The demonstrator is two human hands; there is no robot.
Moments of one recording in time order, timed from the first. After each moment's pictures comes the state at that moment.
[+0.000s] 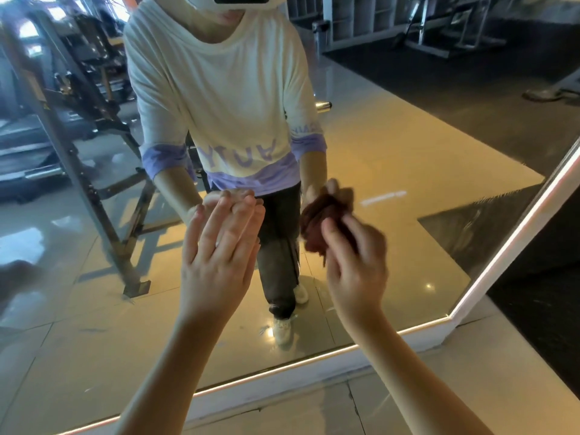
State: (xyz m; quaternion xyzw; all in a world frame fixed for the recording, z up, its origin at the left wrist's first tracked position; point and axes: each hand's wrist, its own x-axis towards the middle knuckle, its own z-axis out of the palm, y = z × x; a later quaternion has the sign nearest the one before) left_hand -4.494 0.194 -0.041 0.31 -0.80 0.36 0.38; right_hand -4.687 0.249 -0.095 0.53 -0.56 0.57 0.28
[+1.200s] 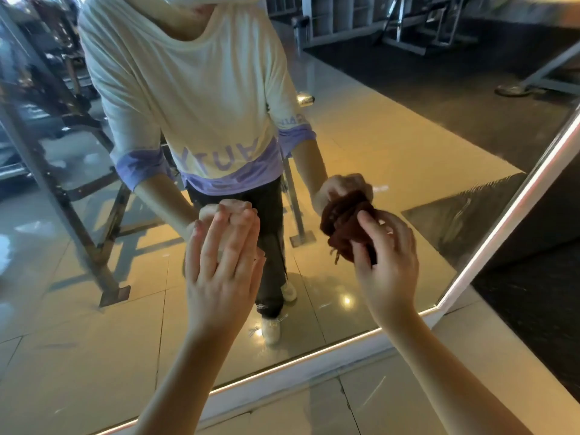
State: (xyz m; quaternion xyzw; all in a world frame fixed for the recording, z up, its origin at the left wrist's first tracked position) left_hand -4.509 0.192 -0.085 0.32 -0.79 0.33 0.40; right_hand -4.732 0.264 -0.119 0.52 -0.61 0.55 0.23
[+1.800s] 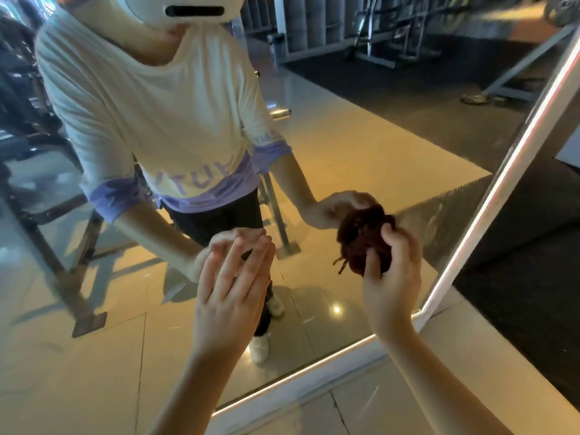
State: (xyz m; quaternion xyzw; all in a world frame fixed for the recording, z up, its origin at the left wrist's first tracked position) left_hand -4.539 0.192 -0.106 0.26 -0.83 0.34 0.36; right_hand -4.753 0.275 -0.132 0.37 -0.69 0.60 0.15
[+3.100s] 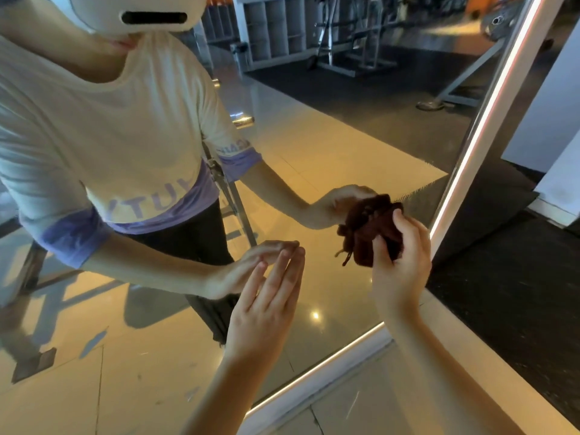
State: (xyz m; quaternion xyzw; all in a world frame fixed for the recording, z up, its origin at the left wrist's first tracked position) left_hand -4.634 0.197 -0.145 0.23 -0.83 0.42 0.29; right_hand -4.830 0.281 -0.134 0.34 -0.66 0.65 0.17
